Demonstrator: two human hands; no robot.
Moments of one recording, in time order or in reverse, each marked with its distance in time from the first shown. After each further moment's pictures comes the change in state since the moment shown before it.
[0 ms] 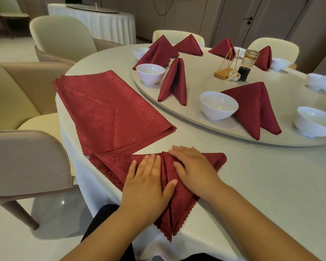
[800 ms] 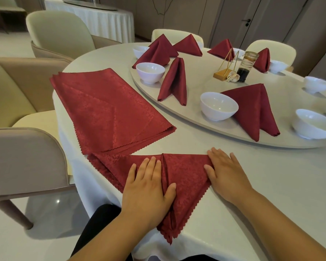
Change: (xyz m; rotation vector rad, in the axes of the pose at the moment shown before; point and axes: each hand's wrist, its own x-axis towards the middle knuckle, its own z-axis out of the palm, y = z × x) left_hand -0.004 0.008 -0.005 0.070 -0.098 -0.041; right_hand -0.030 0.044 -0.017 -0.273 -0.144 0.330
